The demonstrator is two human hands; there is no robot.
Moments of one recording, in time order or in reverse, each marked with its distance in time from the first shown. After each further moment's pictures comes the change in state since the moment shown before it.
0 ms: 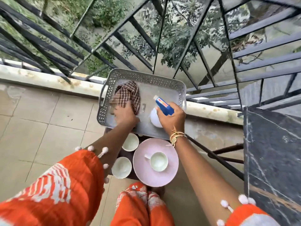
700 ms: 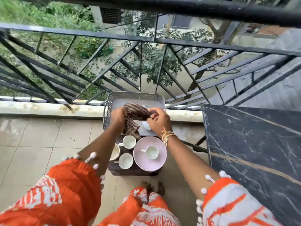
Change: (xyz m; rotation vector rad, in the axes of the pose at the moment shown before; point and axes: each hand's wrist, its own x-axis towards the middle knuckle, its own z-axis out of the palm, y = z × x) left_hand -0.111 0.006 -0.132 -1.141 -0.216 -0.062; right_hand -0.058 -0.126 -0.080 -0.032 -0.138 0.029
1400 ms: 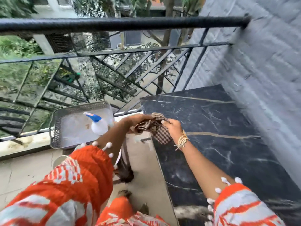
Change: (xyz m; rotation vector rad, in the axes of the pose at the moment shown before) left_hand -0.207 -0.035 0.232 0.490 -0.975 -0.125; right_hand -0.120 0.134 -0.246 0.285 0.280 0.372
